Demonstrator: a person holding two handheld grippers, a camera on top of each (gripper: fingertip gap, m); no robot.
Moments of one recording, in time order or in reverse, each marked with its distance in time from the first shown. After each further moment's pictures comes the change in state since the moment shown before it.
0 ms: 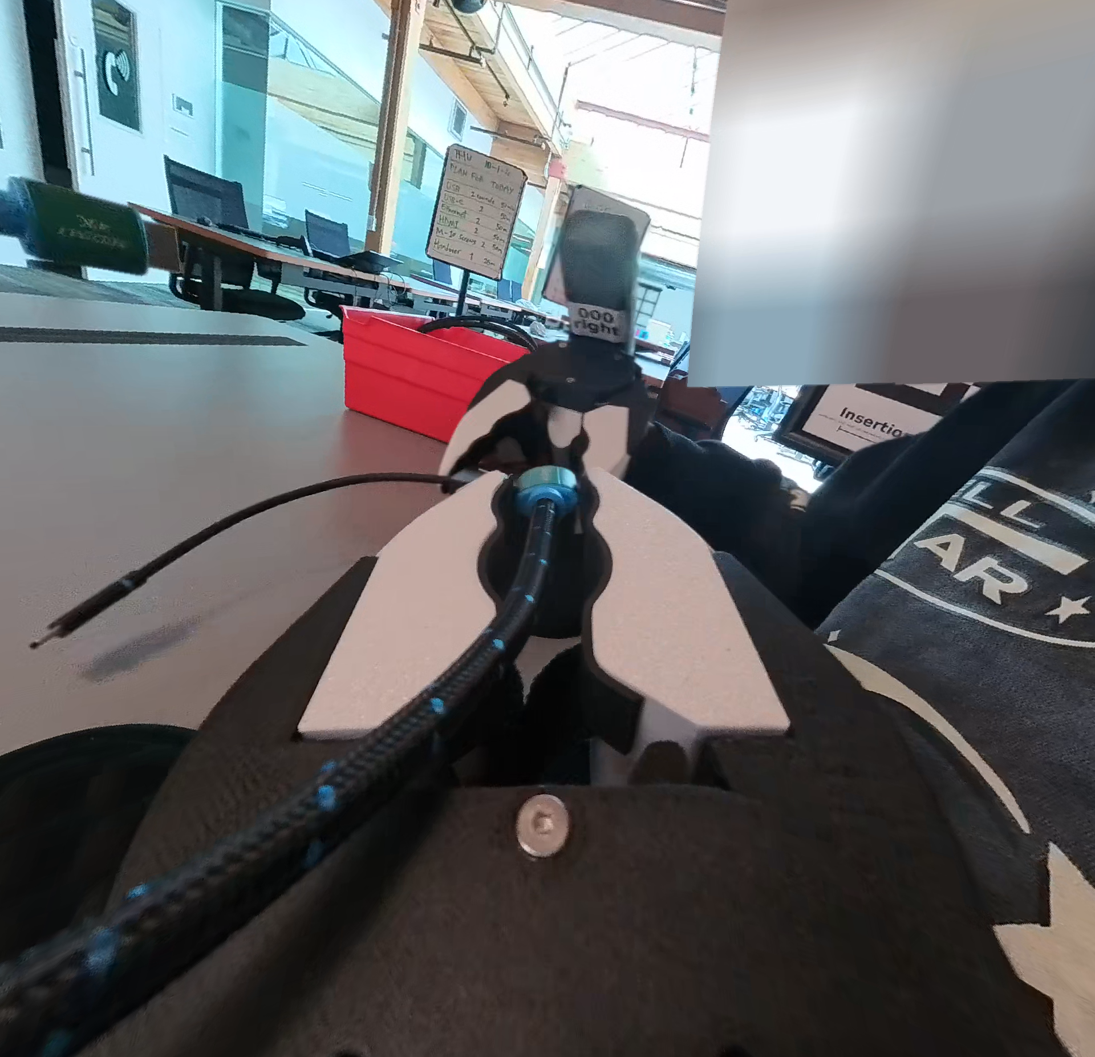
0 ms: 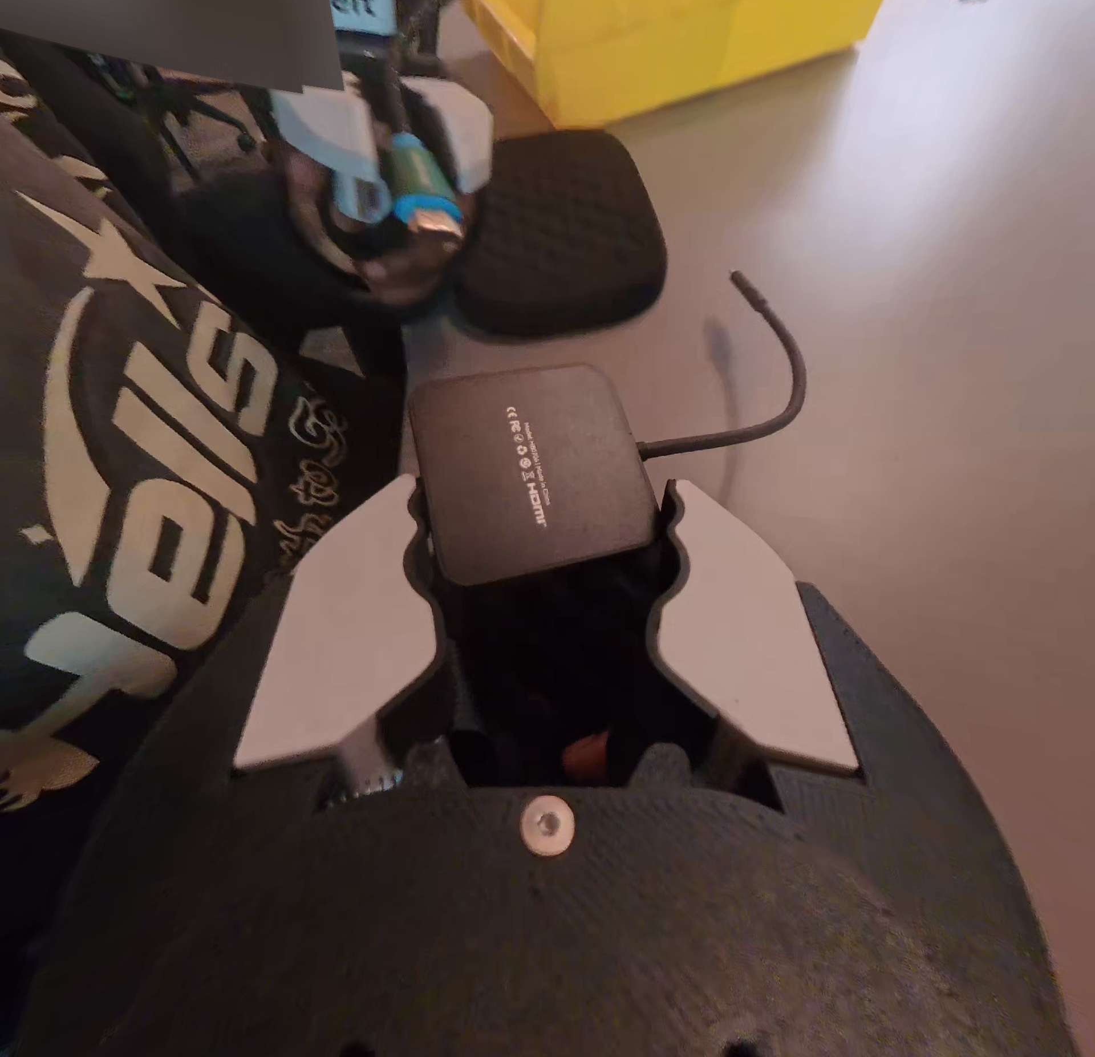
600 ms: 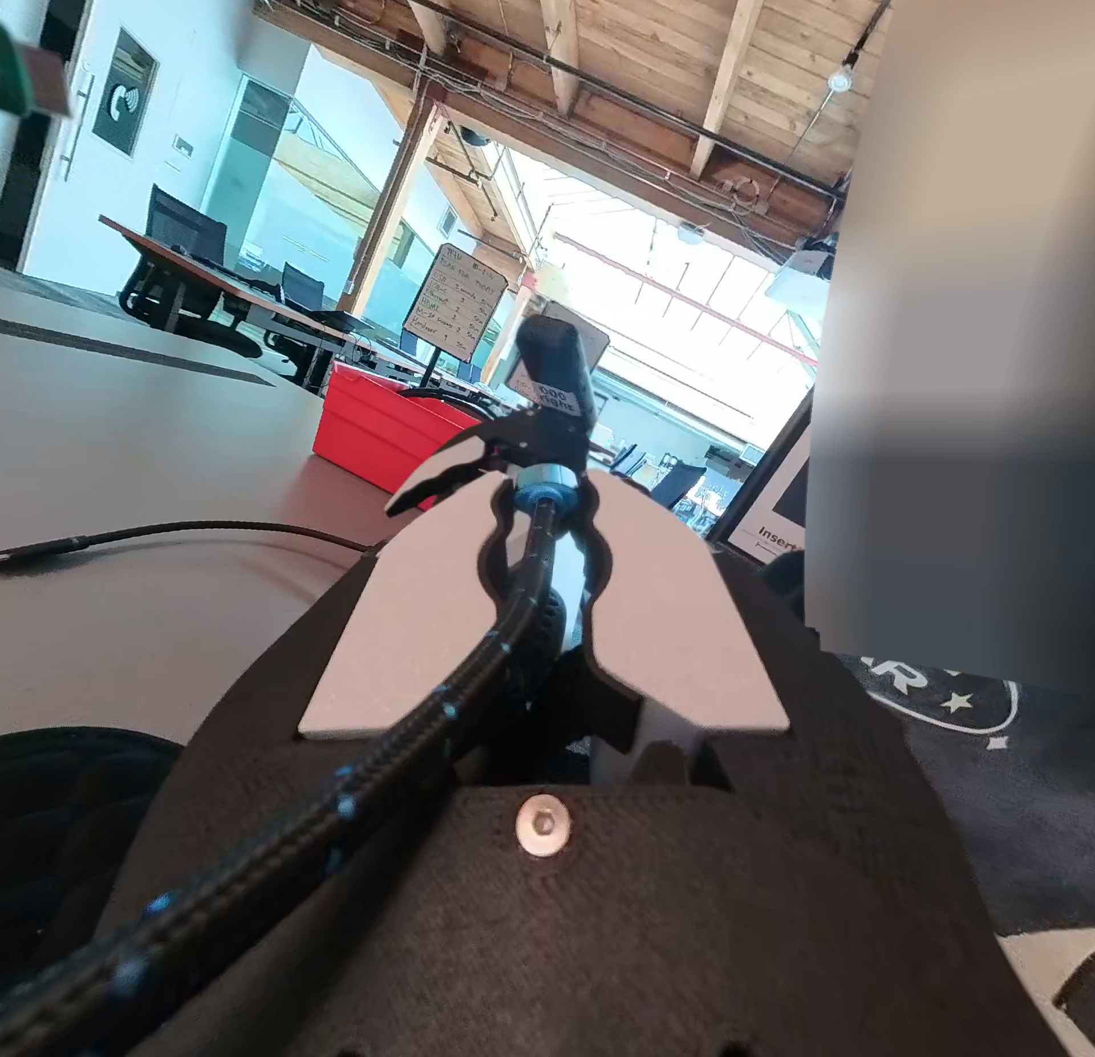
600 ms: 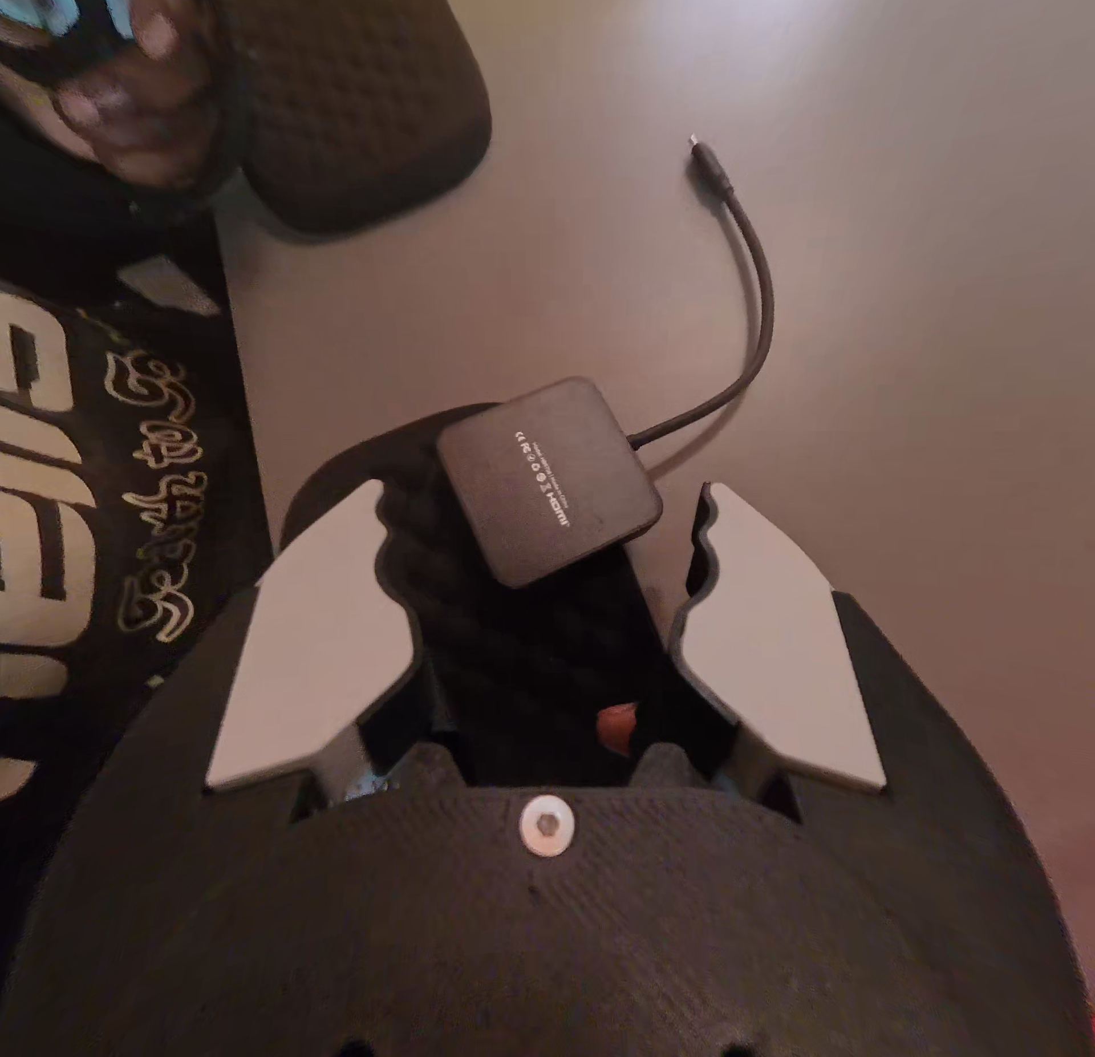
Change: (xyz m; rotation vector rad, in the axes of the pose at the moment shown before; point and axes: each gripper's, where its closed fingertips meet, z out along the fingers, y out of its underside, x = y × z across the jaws) left arm -0.007 -0.030 -0.014 0.171 0.048 -0.204; right arm 0.051 0.032 -0.024 -0.238 0.186 0.154
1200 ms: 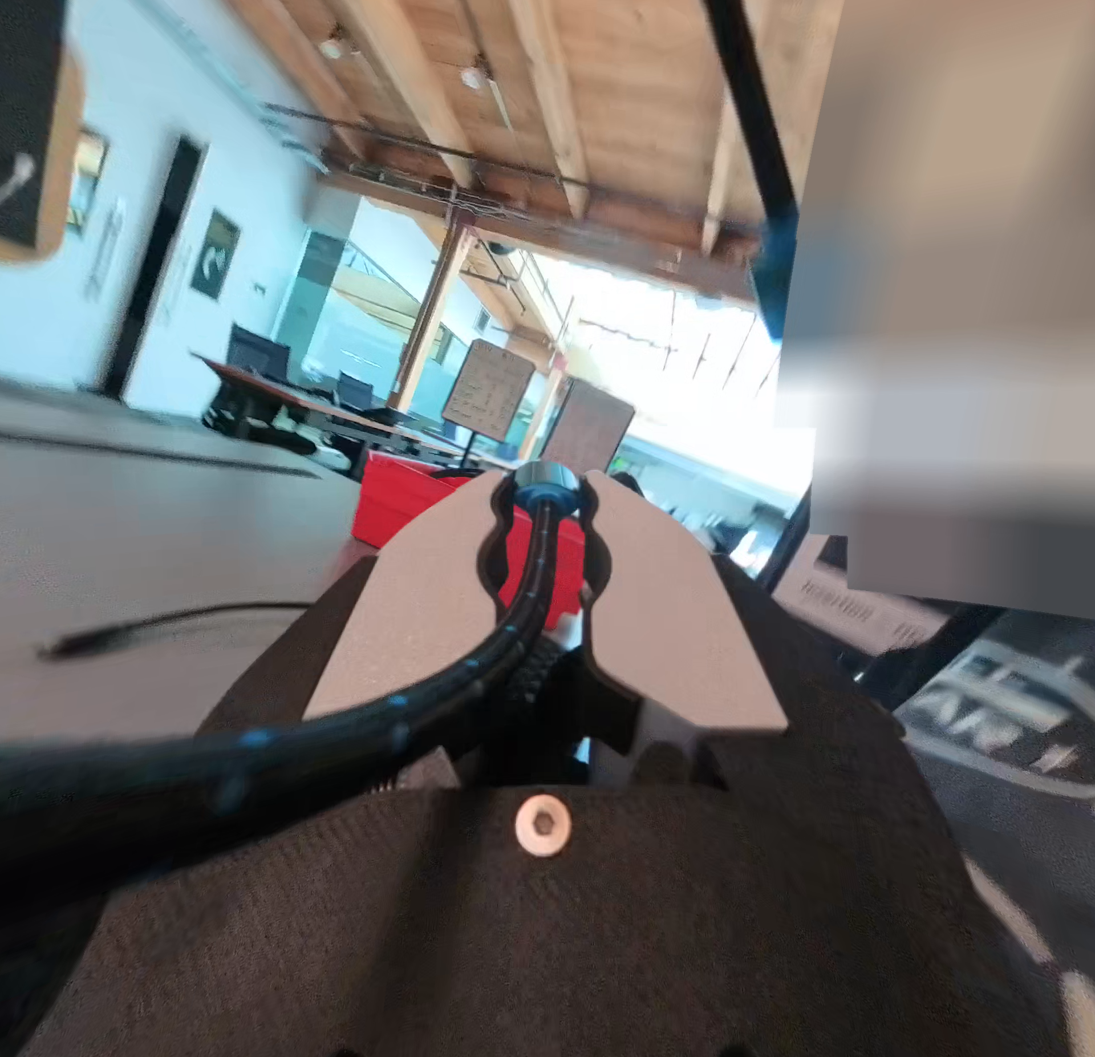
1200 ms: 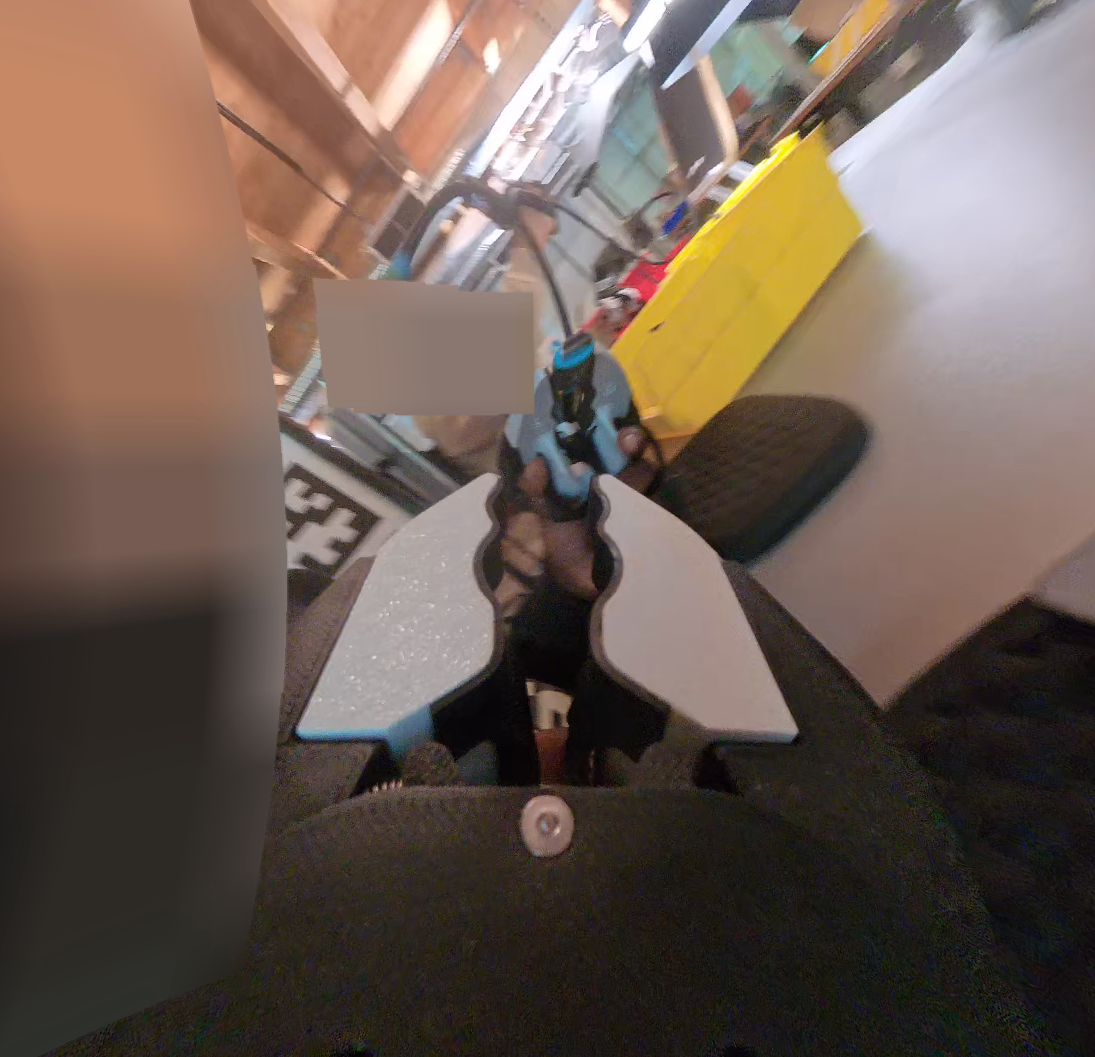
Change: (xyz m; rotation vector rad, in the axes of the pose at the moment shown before) left arm 0.005 -0.021 0.003 0.160 -0.041 0.072; right arm -0.118 -0.091 -0.030 0.842 -0.466 0.680
